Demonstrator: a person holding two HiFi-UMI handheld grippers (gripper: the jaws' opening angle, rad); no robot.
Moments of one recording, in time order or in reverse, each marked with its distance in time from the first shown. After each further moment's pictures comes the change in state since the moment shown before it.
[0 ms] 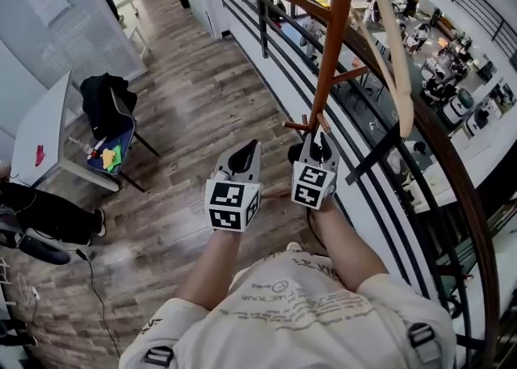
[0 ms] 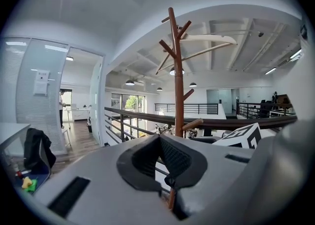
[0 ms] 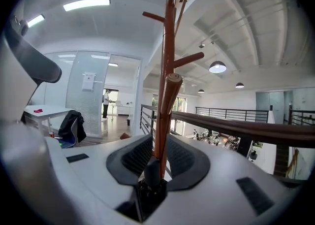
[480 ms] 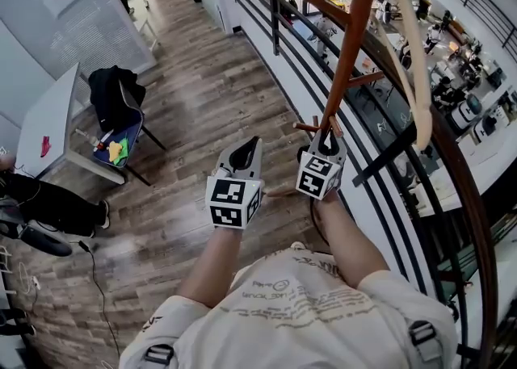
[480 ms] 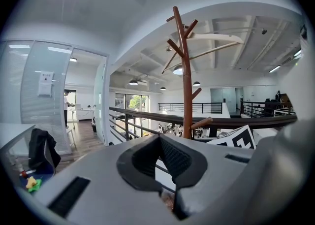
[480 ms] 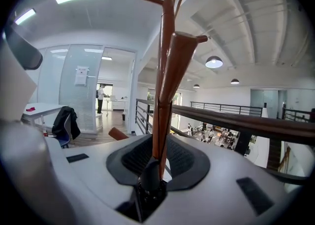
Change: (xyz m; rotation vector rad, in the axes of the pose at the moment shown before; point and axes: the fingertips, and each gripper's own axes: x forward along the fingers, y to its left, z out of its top) left arm 0.001 0.033 0.000 -0.005 0.008 0.044; right arm 0.036 0.004 -0.012 0.013 0.078 -0.062
